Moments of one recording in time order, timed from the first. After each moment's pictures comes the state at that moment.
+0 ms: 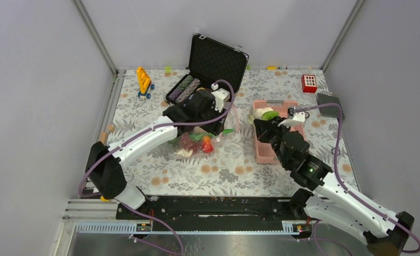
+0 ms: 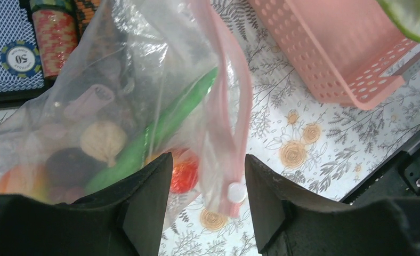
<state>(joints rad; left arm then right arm) -0.77 1.52 1.31 -0.53 0.06 -0.15 0.81 0.72 0.65 -0.05 0.51 0.64</state>
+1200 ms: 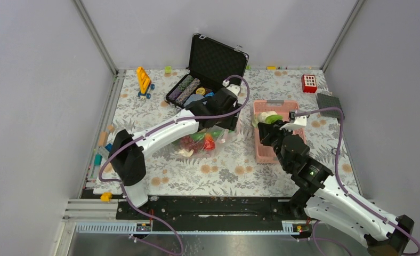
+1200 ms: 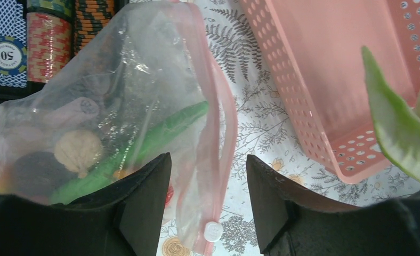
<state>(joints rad) -0.87 1.76 1.55 -0.60 -0.16 -0.39 0.80 0.67 0.59 -0.07 0.56 0.61</state>
